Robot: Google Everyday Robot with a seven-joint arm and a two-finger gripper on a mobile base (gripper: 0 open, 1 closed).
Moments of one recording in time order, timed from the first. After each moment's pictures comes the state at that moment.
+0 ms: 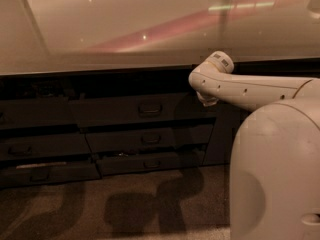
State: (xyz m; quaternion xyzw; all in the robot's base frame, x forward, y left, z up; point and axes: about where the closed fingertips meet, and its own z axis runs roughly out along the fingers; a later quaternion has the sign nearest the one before) arm 0.762 -0.213 0.650 -0.70 0.65 -0.26 0.11
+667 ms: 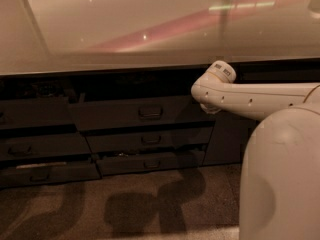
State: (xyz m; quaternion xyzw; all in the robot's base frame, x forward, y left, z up) arm 0.732 -0.222 0.637 -0.70 0.65 -0.27 0.10
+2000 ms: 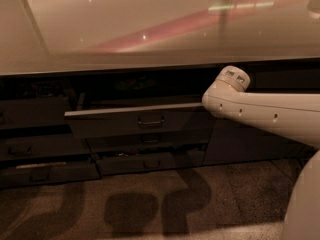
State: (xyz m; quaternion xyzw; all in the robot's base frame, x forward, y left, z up) arm 0.696 -0.237 0.668 -0.69 0.65 -0.30 0.13
